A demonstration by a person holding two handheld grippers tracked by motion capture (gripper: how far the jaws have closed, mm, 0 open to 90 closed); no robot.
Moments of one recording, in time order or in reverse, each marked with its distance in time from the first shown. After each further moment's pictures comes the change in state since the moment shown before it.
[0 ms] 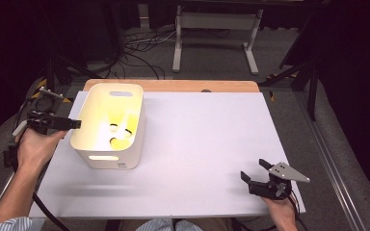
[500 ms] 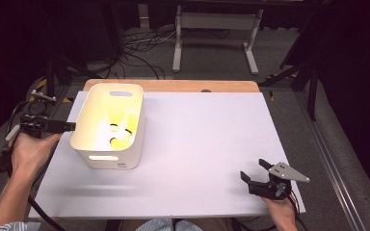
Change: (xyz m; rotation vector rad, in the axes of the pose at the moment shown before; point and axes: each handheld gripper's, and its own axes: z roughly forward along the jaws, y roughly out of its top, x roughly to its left) left arm 0.011 -0.011 -0.004 -0.016 -0.002 -0.036; right arm 0.000 0.000 0.000 0.001 0.002 -0.003
